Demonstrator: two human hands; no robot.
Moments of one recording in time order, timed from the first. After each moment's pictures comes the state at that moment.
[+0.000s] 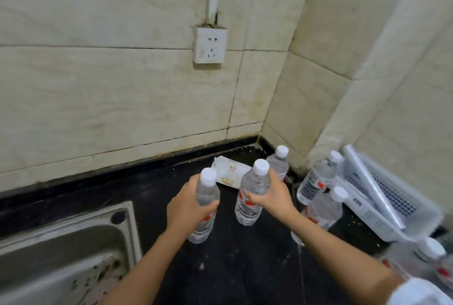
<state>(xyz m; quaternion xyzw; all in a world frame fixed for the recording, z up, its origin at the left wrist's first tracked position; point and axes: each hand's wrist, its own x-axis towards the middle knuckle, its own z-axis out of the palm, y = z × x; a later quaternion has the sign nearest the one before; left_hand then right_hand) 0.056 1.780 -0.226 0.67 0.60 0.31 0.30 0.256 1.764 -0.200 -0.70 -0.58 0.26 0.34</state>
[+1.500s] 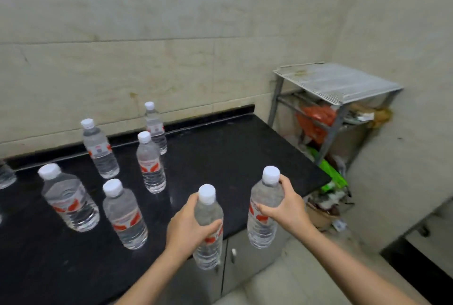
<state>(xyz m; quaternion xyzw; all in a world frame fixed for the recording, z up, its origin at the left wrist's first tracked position) 0.388 1.105 -0.233 0.88 -0.03 -0.04 0.46 0.368 0.886 -0.208 -0.89 0.14 -0.08 0.44</state>
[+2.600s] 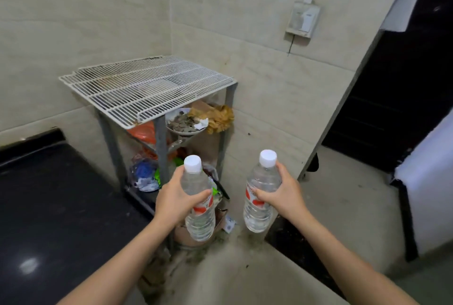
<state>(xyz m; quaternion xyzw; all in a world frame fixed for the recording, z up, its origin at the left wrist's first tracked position) 0.493 0.543 -0.212 0.83 -0.22 -0.12 0.51 0.353 0.365 -0.183 -0.83 0.34 -0.20 0.40</state>
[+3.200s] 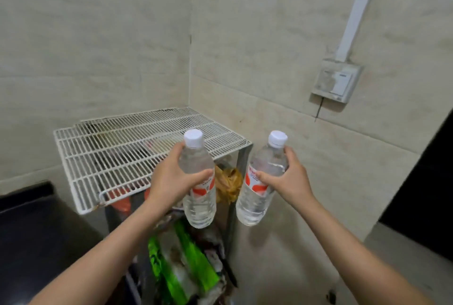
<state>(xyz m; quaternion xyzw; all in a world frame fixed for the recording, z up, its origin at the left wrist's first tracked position) 0.631 0.396 -0.106 0.79 -0.23 0.04 0.56 0.534 0.191 -0.099 -0.84 0.19 -0.29 0.43</state>
